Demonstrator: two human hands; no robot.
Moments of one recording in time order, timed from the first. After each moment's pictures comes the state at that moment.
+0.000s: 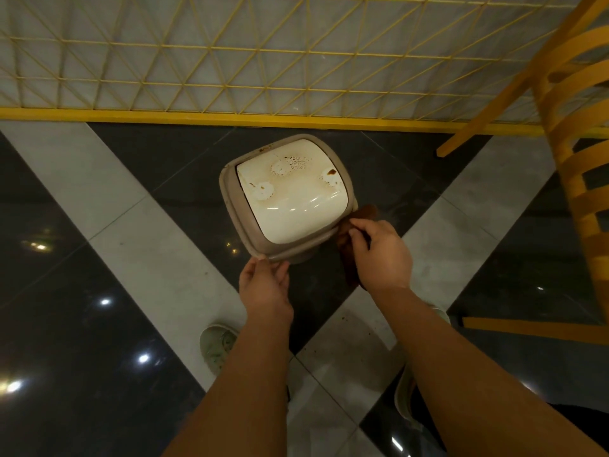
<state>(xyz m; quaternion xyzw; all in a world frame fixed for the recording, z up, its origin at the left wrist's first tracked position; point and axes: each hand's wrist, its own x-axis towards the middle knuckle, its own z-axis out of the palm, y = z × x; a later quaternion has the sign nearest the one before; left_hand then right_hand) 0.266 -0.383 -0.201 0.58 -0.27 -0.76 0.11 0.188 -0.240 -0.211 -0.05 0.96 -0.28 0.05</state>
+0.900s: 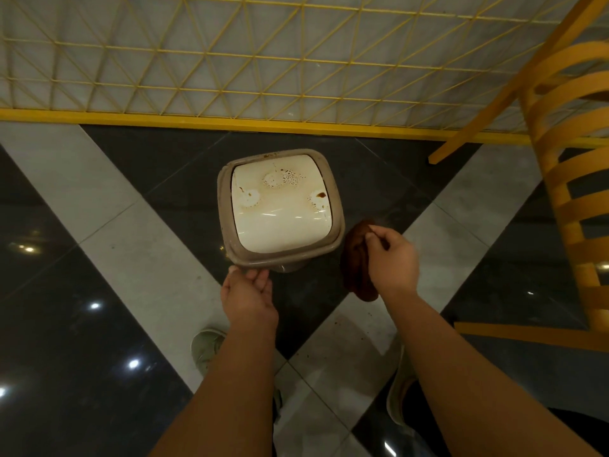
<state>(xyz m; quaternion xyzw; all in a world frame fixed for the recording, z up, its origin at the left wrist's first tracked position) 0.270 -0.390 -0.200 0.60 -0.23 -0.75 0.15 0.178 -0.224 -0.207 0.16 0.89 -0.42 0.12</state>
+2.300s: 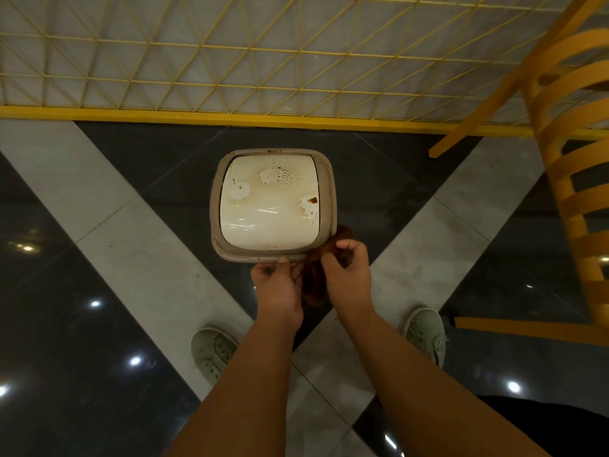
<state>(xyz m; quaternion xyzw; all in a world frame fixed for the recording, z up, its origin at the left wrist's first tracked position) 0.258 -0.356 -0.199 0.52 -0.33 -0.78 0.06 0.227 -0.274 -0.219 0.21 0.73 -0.62 0.17</state>
